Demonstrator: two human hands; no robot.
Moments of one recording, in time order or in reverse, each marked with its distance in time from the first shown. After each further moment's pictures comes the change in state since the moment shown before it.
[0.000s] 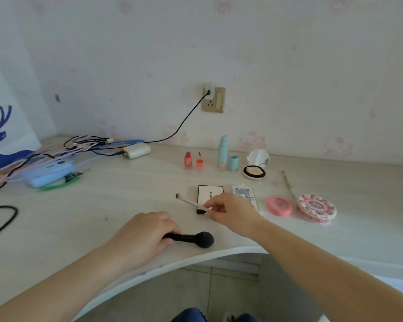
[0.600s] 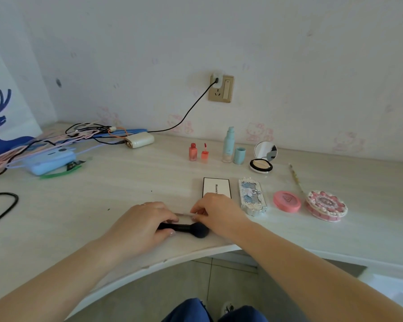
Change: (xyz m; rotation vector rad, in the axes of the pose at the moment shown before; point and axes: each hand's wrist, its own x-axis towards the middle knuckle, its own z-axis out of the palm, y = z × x) left_hand 0.003 -0.025 0.014 -0.048 0.050 -0.084; right_hand 0.023 -0.010 0.041 -0.340 -0.072 -0.127
